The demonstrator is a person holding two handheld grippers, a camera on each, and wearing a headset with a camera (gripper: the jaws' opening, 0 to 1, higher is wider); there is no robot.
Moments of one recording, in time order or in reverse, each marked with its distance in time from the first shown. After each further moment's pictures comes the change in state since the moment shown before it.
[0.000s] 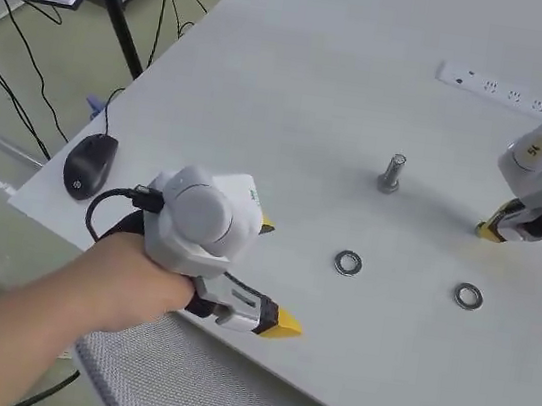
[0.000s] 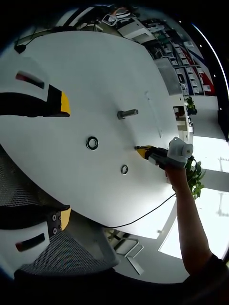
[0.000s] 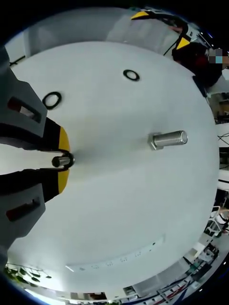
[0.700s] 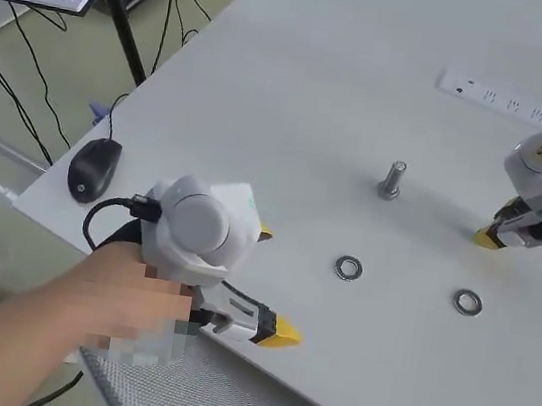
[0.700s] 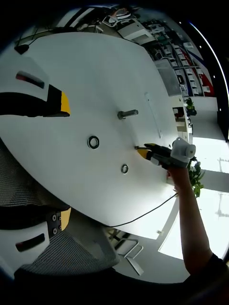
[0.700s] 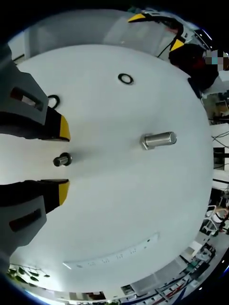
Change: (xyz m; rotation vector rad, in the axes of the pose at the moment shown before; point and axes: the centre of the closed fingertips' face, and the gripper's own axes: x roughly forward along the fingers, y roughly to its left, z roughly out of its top) left arm -0.006 -0.004 -0.002 -0.002 -0.006 0.011; right arm -0.013 -0.004 0.010 -0.001 -0.046 0.003
